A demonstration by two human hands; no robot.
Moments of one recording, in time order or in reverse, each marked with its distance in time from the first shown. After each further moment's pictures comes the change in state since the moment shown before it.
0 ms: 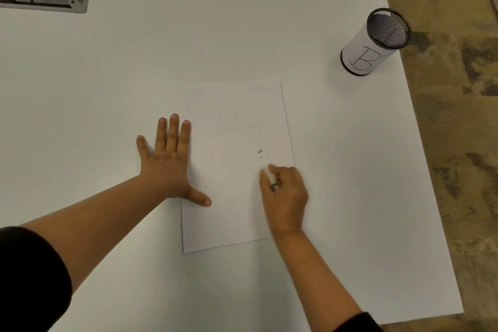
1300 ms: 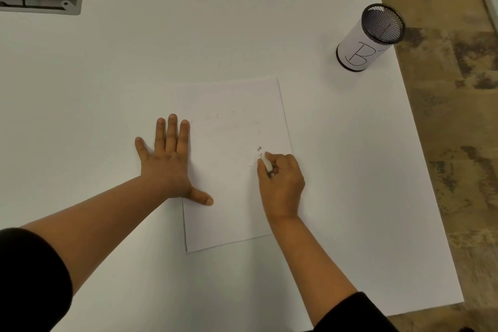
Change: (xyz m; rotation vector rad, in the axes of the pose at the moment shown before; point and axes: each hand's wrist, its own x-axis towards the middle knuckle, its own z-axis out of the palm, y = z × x) left_hand -0.001 0.000 0.000 -0.023 -0.009 0.003; right_hand 0.013 -0.004 0.008 0.014 0.064 0.042
